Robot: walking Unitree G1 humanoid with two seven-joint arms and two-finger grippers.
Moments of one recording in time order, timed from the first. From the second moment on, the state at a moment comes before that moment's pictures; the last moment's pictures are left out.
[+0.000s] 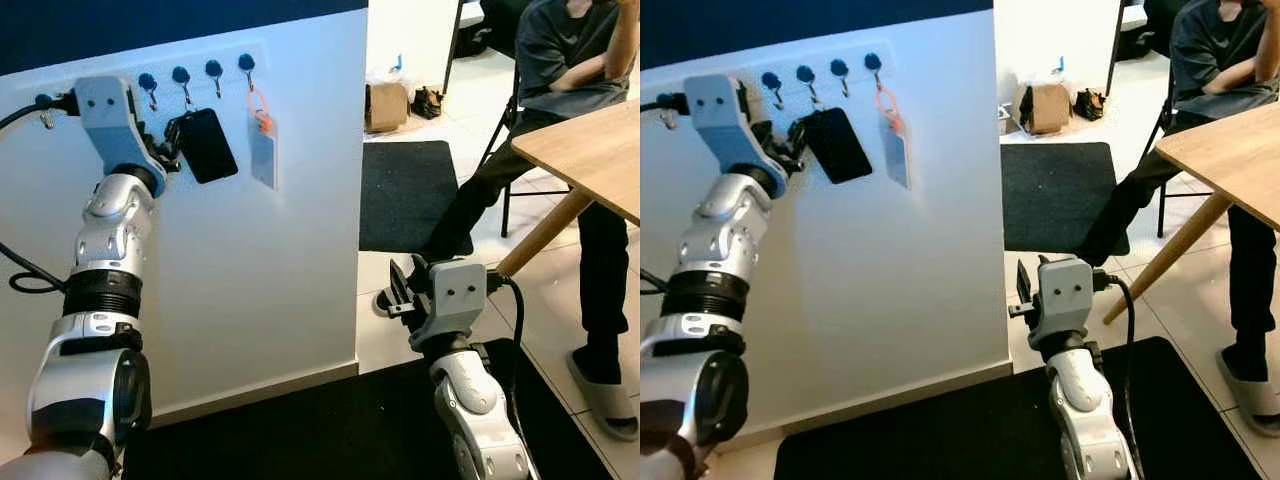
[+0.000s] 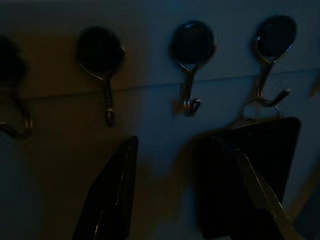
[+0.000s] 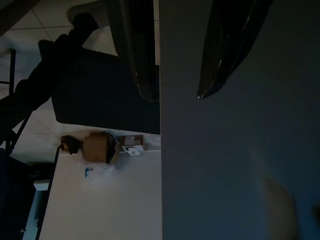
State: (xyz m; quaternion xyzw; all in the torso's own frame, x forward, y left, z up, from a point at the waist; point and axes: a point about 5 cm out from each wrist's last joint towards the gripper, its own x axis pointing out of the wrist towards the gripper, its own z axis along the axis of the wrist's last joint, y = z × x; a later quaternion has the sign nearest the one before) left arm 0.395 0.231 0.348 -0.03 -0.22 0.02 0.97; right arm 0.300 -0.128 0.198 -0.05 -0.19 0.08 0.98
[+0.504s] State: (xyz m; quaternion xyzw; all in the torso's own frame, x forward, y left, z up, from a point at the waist) left arm 0.396 0.216 0.345 -0.06 -0.22 -0.06 0.97; right arm 0.300 -0.127 0.199 -0.05 -0.19 0.08 0.98
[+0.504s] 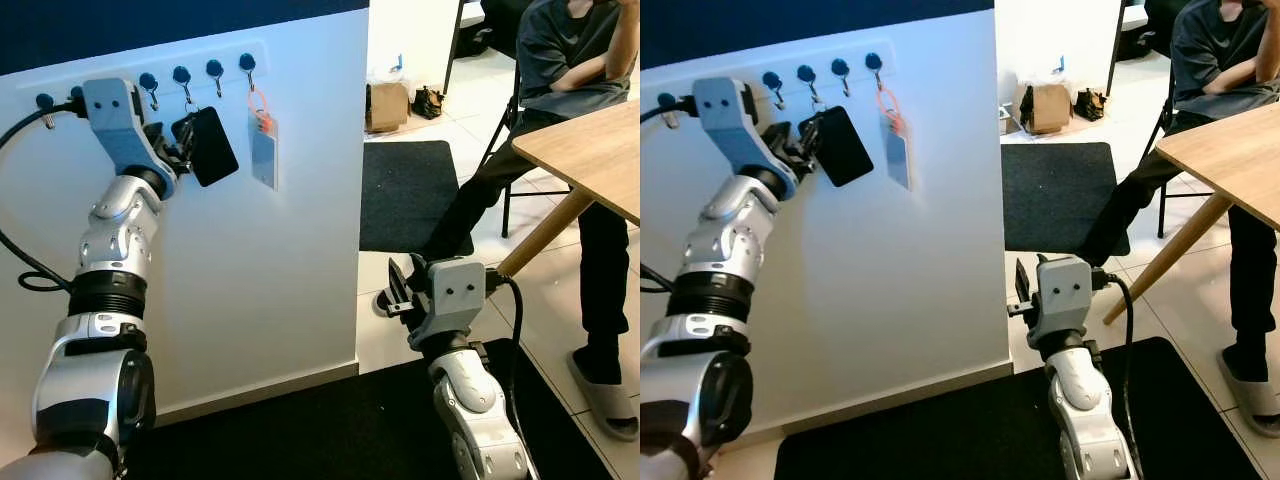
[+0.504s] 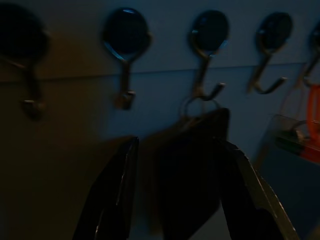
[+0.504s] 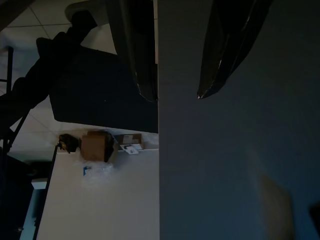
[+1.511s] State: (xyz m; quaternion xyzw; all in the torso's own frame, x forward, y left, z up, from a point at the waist) left arm 0.392 0.214 0.353 -0.06 -0.24 -0.07 0.97; right arm 0.300 -0.126 0.200 -0.04 -0.19 0.08 0.98
